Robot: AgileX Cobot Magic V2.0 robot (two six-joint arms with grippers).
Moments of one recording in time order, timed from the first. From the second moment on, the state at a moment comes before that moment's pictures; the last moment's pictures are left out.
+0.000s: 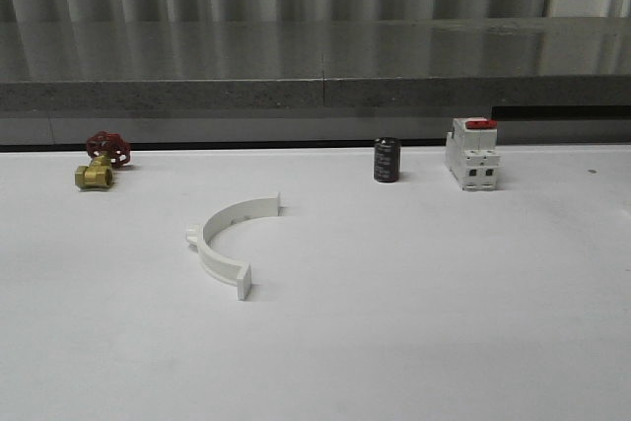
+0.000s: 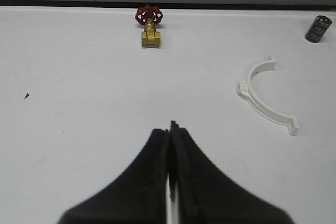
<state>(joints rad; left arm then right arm) -0.01 0.41 -0.44 -0.27 0.62 0.21 -0.31 1.68 -1.19 0.17 0.81 -0.29</state>
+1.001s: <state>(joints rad) -0.01 0.41 -0.44 -0.27 0.62 0.21 -0.33 1.94 -1.22 0.19 0.70 -0.39</state>
